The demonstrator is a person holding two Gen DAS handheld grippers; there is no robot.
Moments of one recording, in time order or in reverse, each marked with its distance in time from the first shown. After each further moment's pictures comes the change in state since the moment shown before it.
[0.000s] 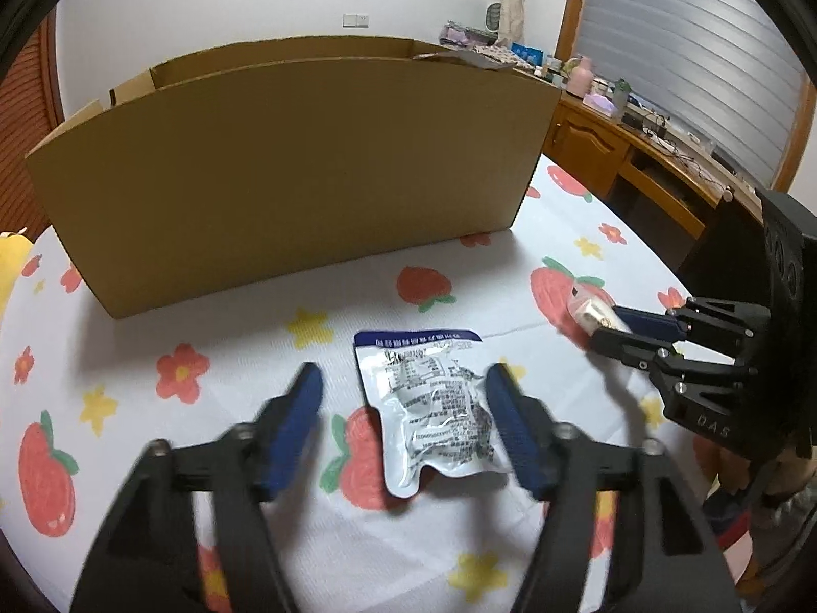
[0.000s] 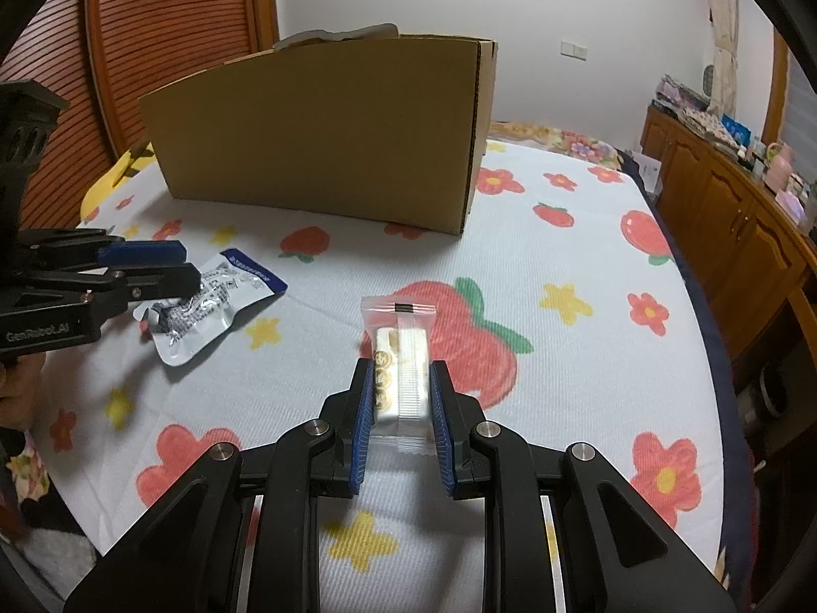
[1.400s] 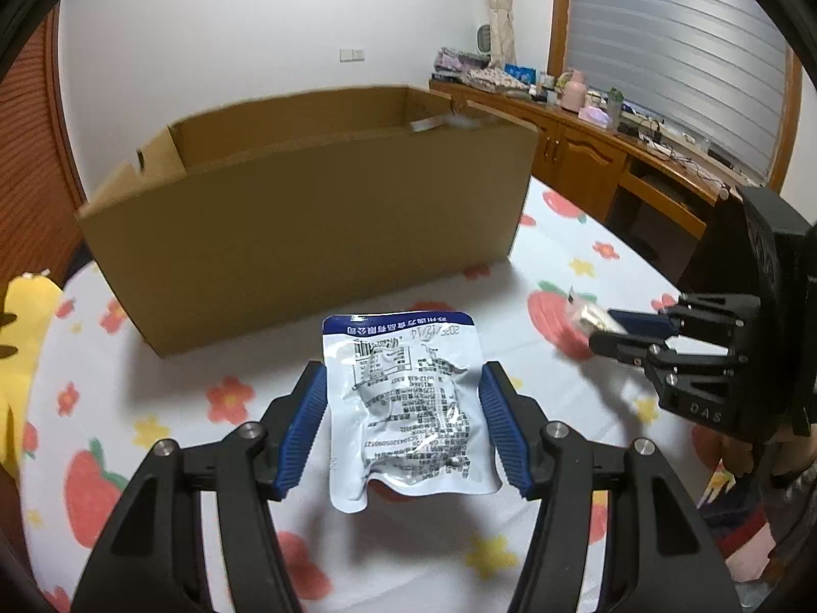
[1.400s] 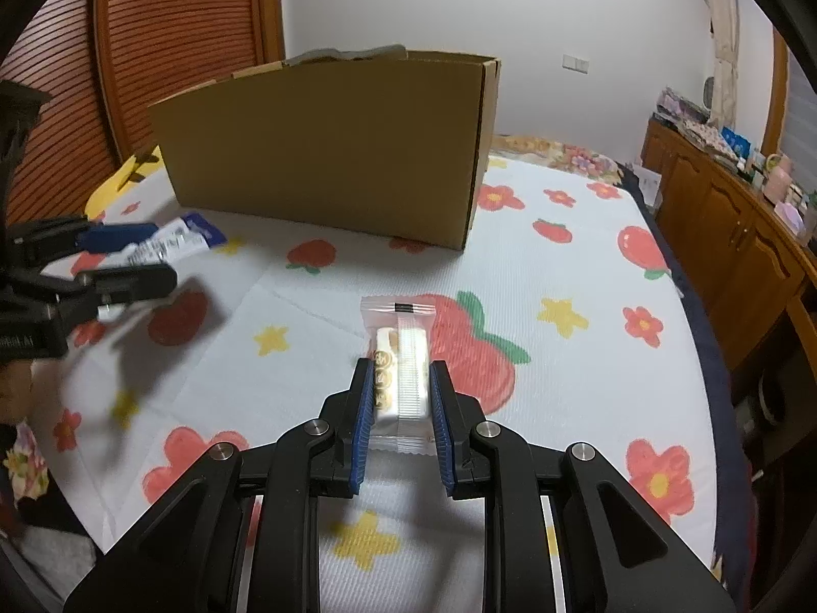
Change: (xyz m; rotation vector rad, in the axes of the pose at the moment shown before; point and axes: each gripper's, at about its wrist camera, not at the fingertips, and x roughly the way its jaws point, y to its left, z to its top) left arm -0.033 0.001 0.007 0.067 -0.094 0.048; right arm -0.007 0.000 0.001 -0.015 -0.038 -0.002
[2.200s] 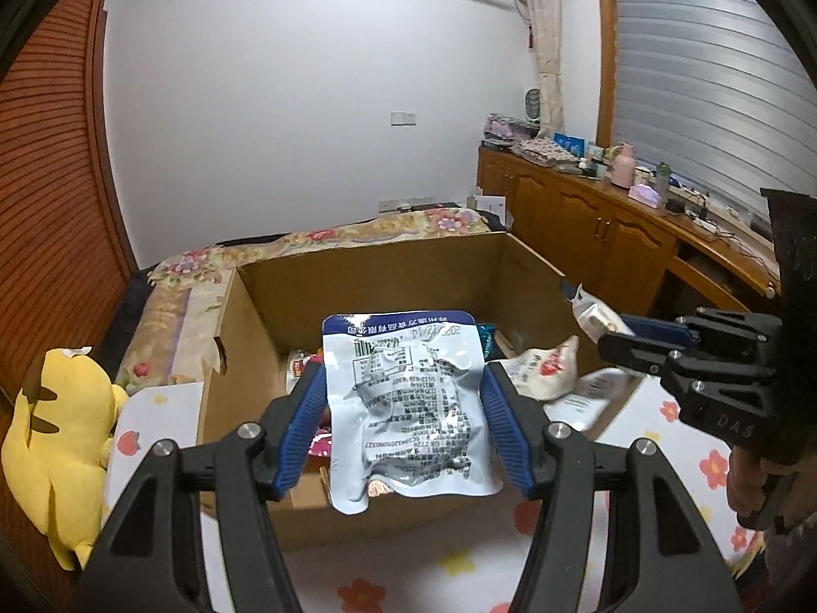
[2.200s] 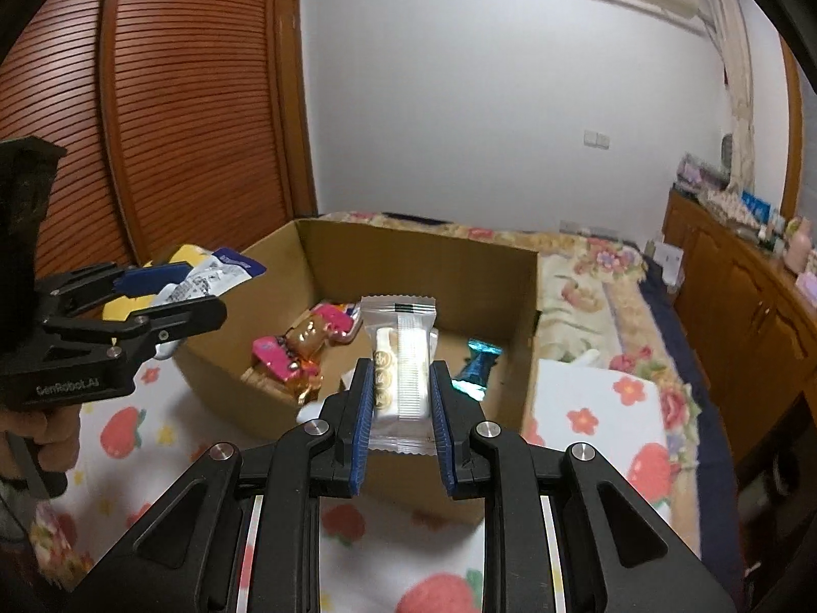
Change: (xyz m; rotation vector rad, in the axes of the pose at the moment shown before) left arm 0.008 0.079 0.123 -0.068 -0.156 0.110; right arm 0.000 0.005 0.168 -0.006 -0.191 0.075
